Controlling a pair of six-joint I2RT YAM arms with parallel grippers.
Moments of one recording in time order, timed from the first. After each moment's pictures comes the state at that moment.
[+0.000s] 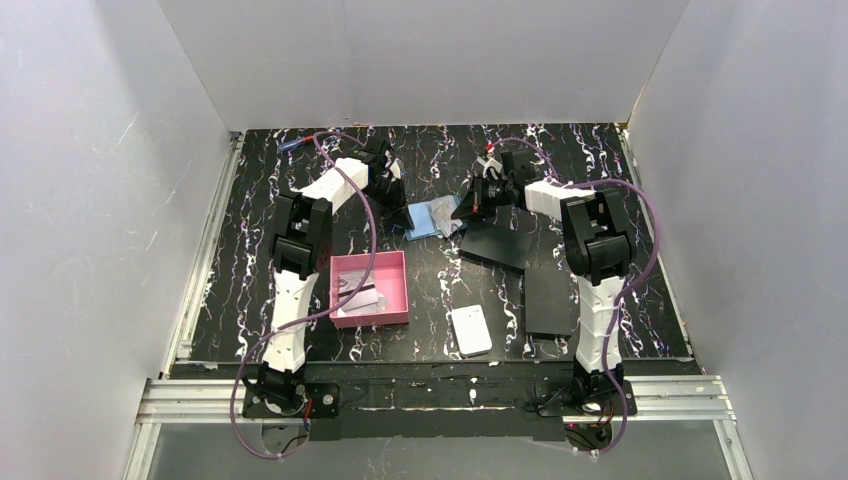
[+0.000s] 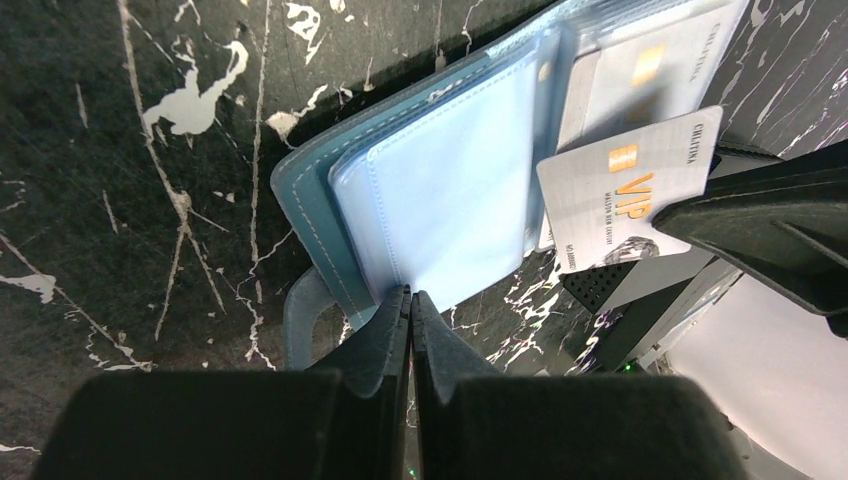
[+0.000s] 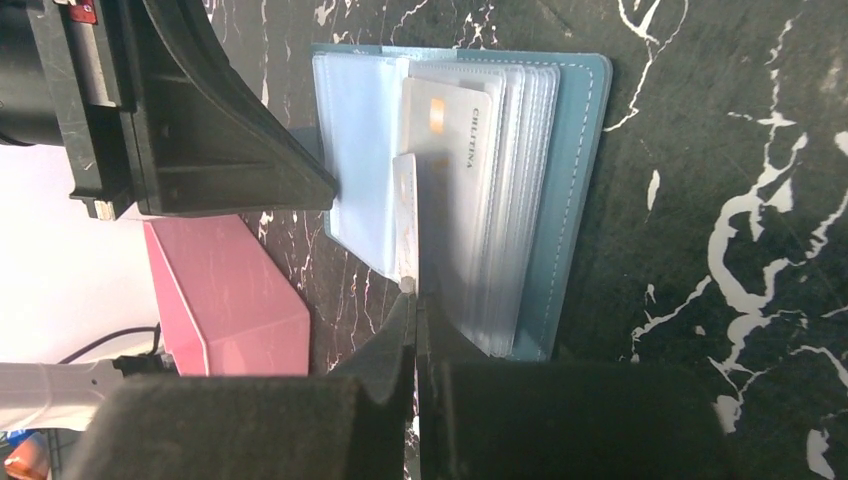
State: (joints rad) left arm -0.34 2.37 1.93 -0.86 0.49 -0.46; right arm 0.30 2.15 1.44 -0.11 -0.78 0.48
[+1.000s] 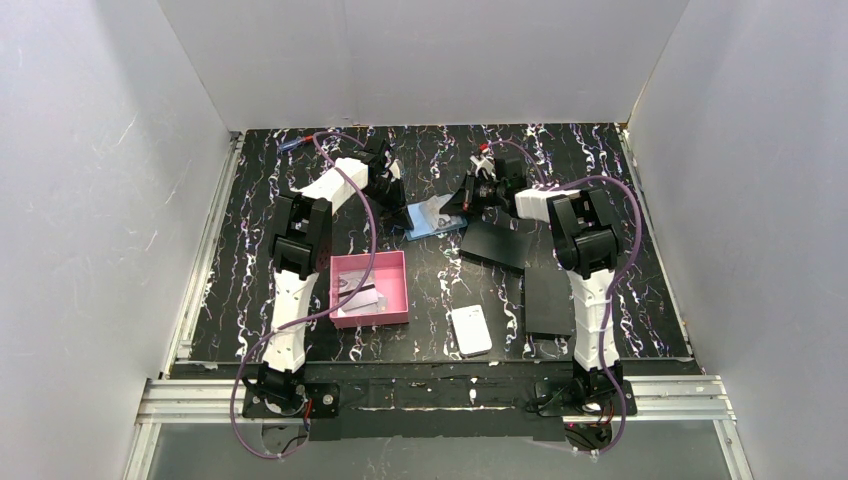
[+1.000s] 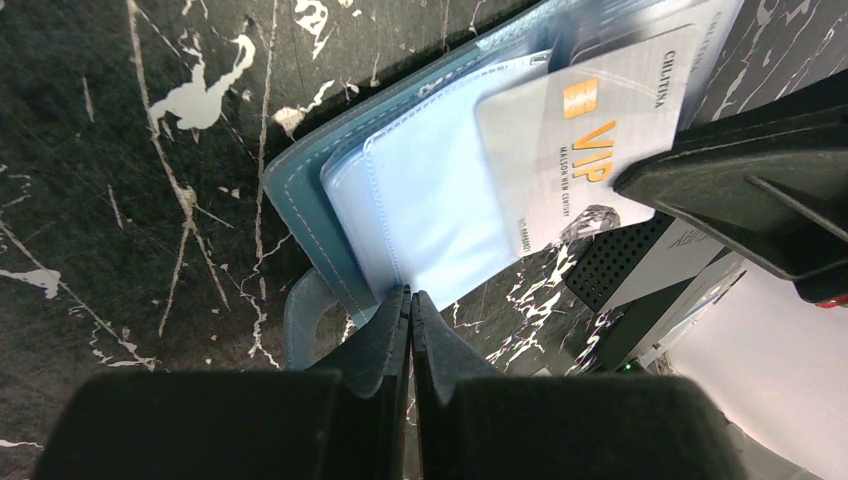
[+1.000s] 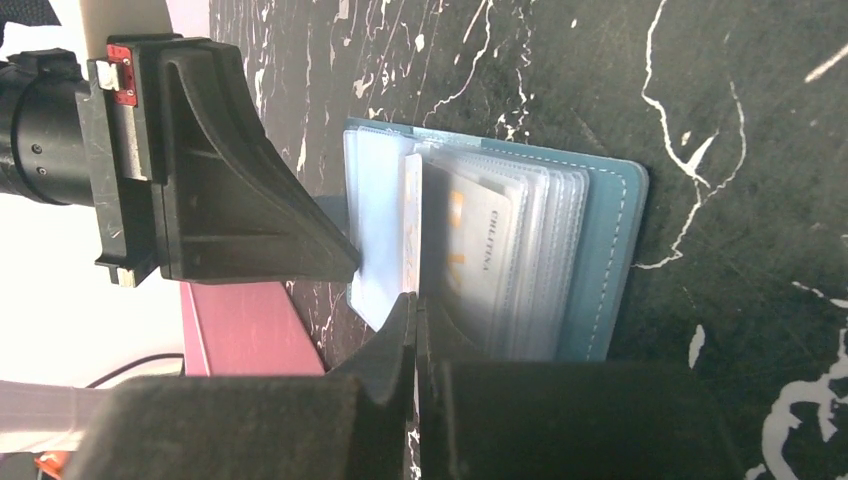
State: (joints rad) left arm -0.34 2.37 1.93 -0.87 0.49 -0.46; right arm 0.33 2.26 1.45 0.17 -0.82 0.63
